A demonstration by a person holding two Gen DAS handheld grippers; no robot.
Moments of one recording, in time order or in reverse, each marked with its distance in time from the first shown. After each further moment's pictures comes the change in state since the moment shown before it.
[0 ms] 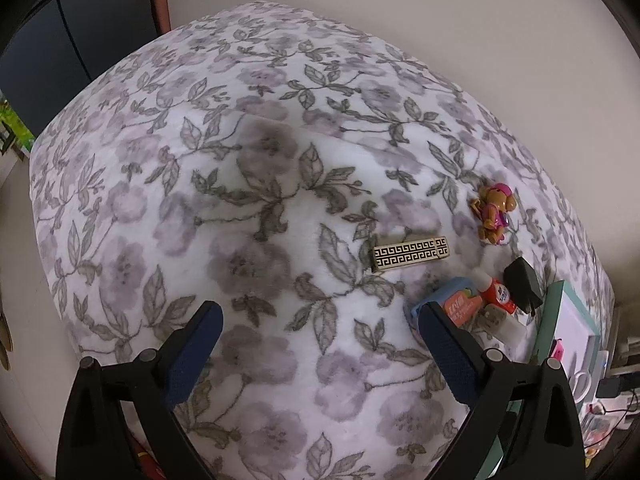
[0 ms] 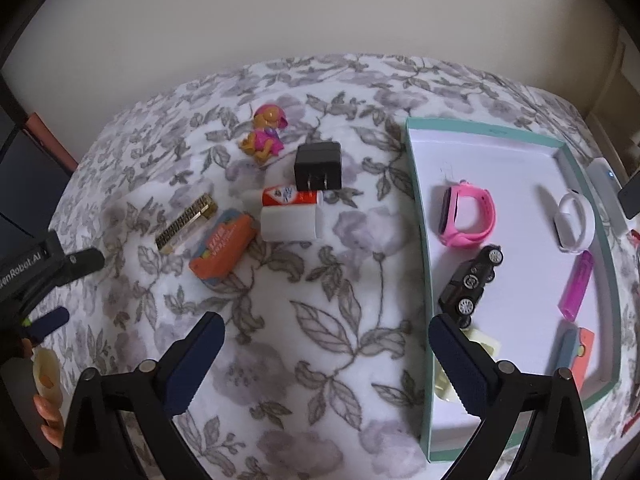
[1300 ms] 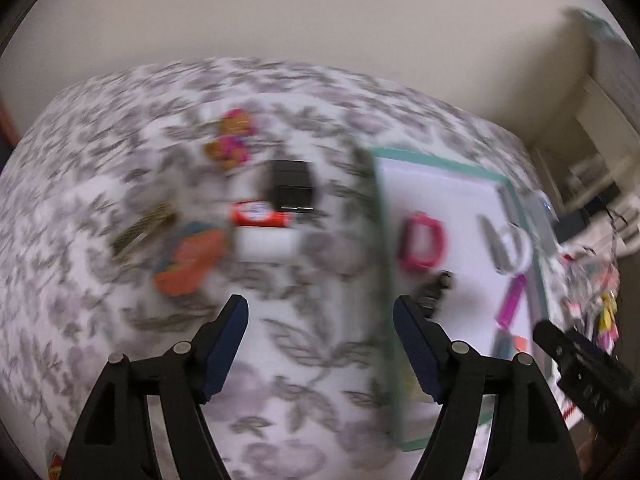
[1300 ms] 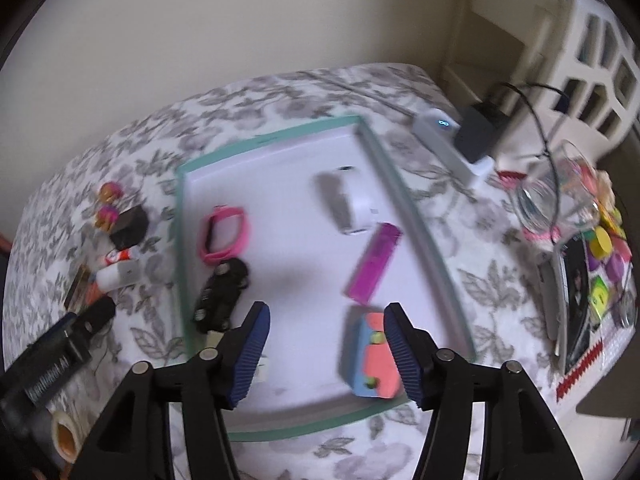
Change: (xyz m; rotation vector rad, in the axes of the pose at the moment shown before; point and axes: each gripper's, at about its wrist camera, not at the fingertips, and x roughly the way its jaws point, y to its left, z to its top) left arm -0.012 -0.171 -0.090 0.524 -0.010 -0.226; right arm -0.062 -0.152 -0.007 0.234 -0.005 -0.238
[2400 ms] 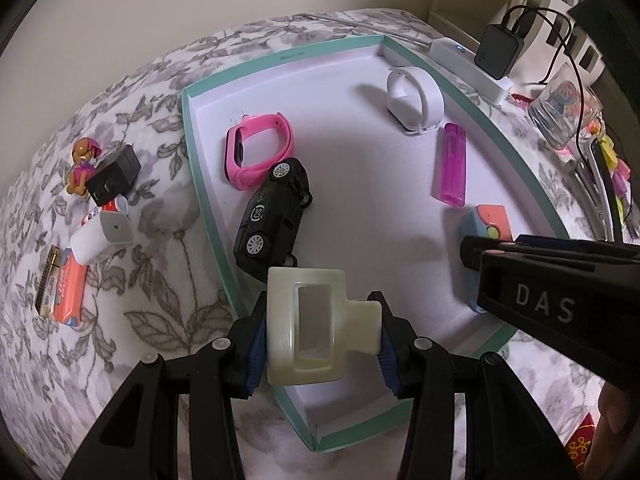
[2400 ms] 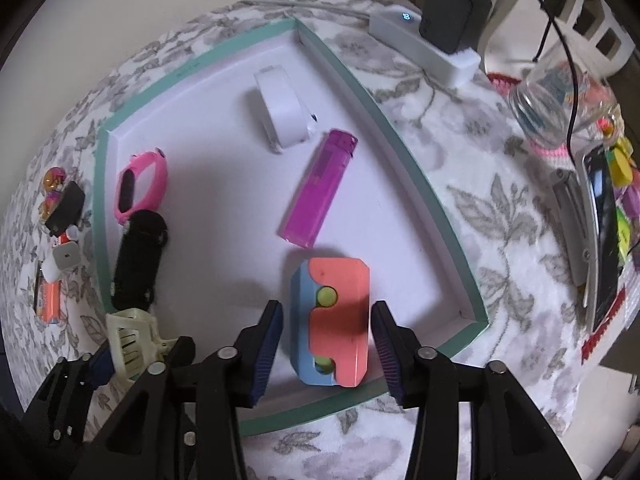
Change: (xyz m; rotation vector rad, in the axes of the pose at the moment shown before) left arm 0.053 -0.124 -0.071 0.481 0.100 -0.044; right arm 0.062 -0.049 -0.022 0.141 0.212 -0.018
